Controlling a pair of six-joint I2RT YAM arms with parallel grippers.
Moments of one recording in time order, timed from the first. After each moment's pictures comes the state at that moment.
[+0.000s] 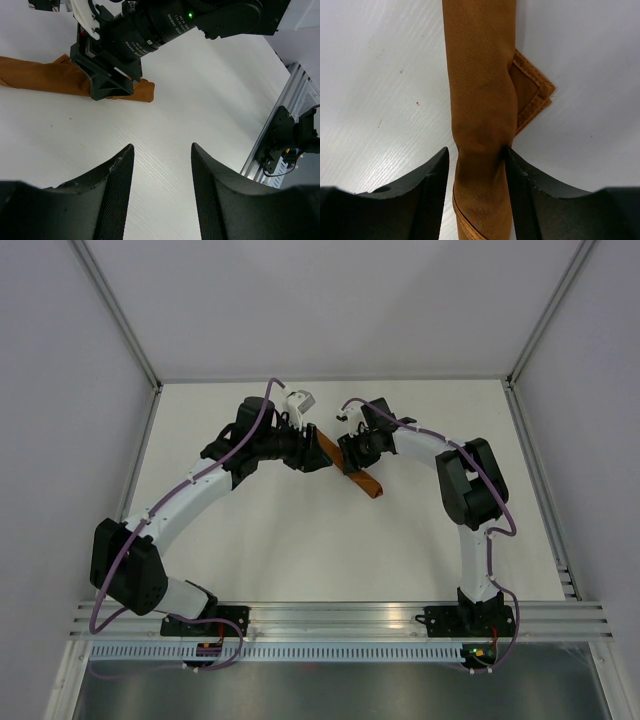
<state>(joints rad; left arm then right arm) -0.50 1.44 1.17 -0.25 0.53 -0.21 0.43 2.12 1.50 -0.41 -0.37 -0.10</state>
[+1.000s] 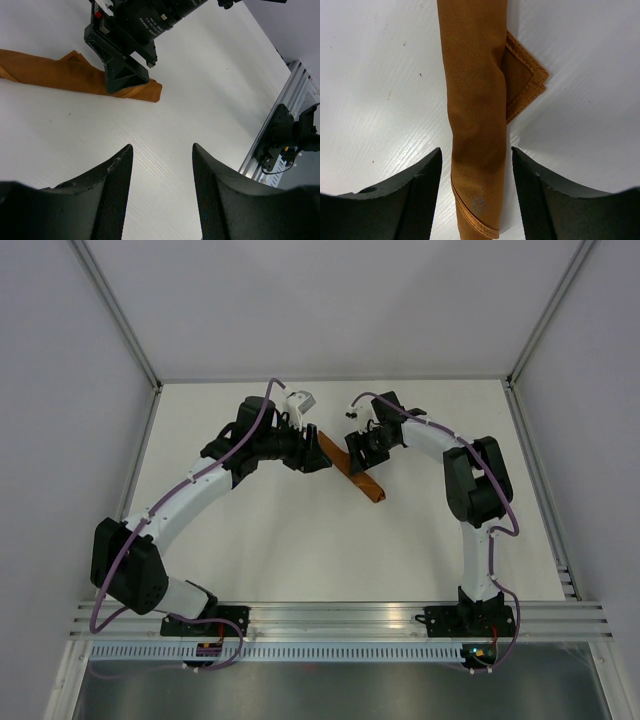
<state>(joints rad) -0.50 1.44 1.18 -0.28 0.53 -0.21 0.37 2.12 1.57 -0.58 -0.46 -0.11</state>
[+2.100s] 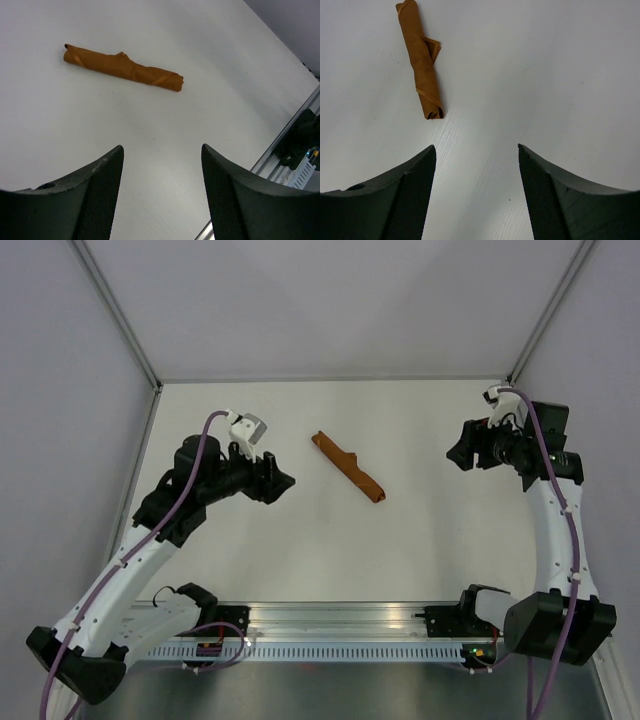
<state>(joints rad) -0.50 0.91 1.02 -0.48 0.30 -0.15 -0.21 1.18 1.19 -0.73 -0.61 -0.22</state>
